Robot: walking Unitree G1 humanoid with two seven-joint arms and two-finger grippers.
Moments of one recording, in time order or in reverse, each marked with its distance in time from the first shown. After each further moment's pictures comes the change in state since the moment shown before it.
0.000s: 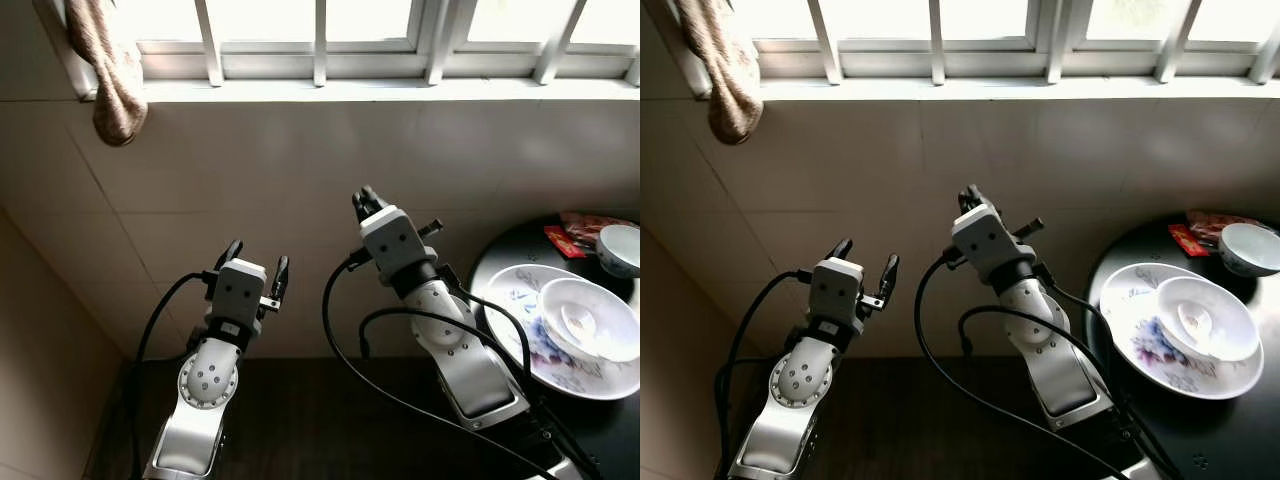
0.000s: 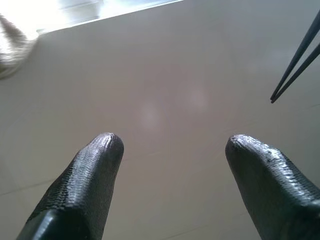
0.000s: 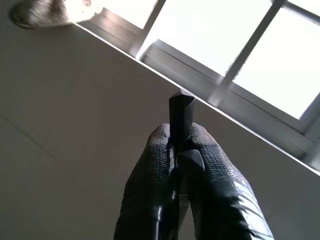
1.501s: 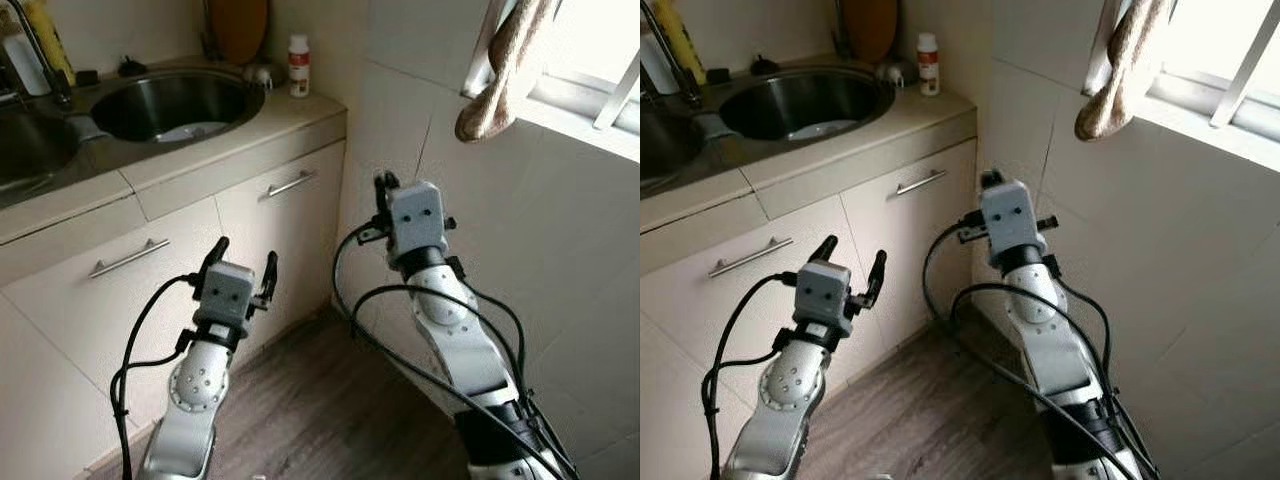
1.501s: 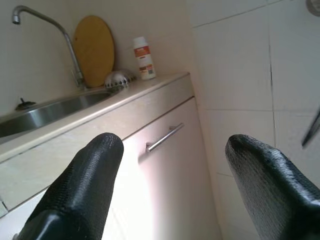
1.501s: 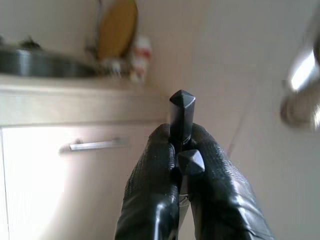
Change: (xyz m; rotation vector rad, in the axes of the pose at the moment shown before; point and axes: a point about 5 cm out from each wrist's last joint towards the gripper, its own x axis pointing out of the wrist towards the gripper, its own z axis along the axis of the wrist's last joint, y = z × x) left arm -0.003 0.007 0.005 0.005 -0.052 0.047; right arm 0.008 -0.020 -0.022 0.288 0.190 -0.187
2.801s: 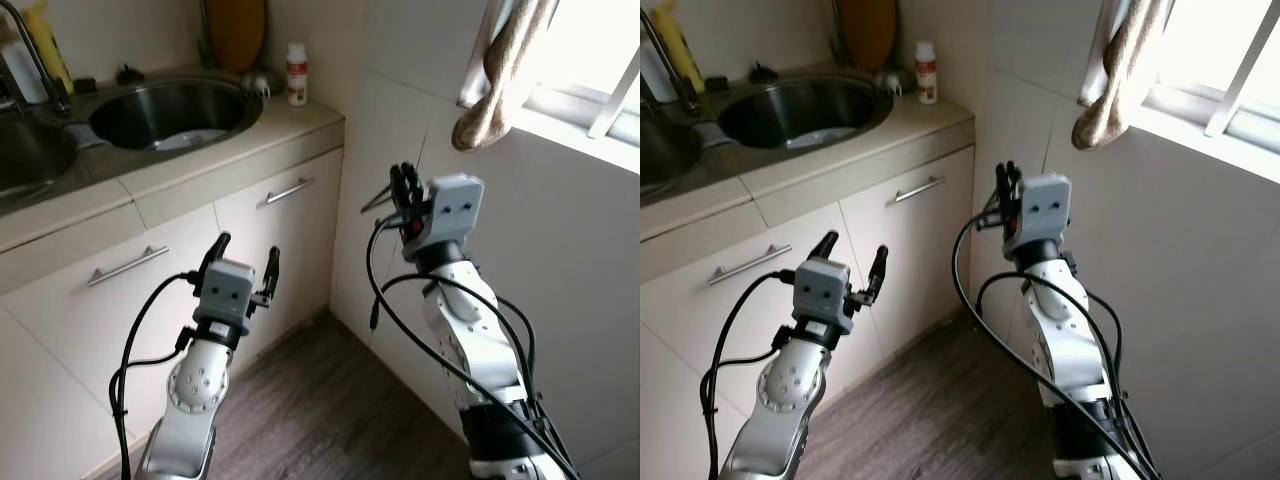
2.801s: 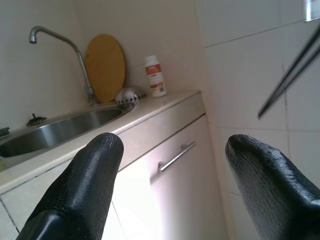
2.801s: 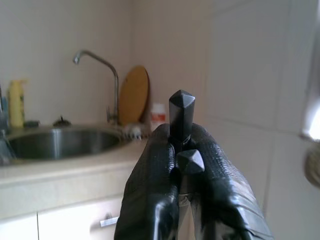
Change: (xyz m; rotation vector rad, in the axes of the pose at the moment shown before) left arm 0.001 0.005 0.008 0.009 -0.051 0.010; right arm 0.003 -0.011 0.037 0.178 -0.265 0.041
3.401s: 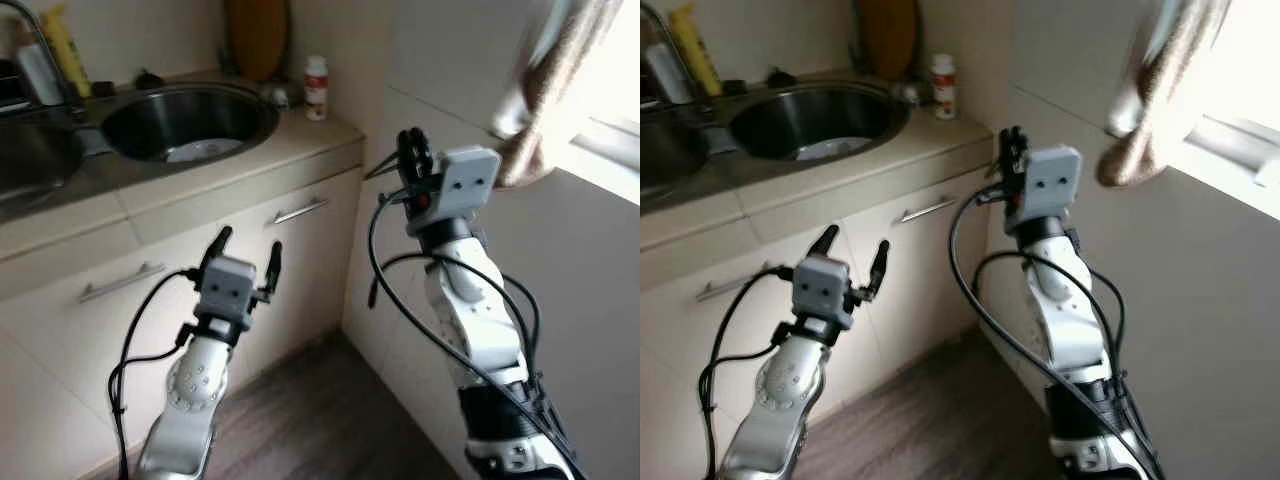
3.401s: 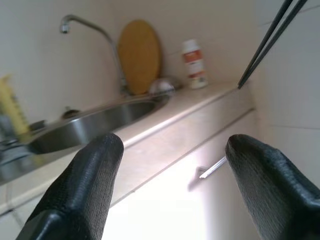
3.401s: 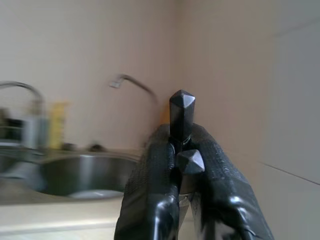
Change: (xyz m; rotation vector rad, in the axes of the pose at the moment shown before) left arm 0.000 0.008 0.001 0.020 -0.006 0.021; right arm 0.017 0.026 0.023 -0.020 -0.095 0.094
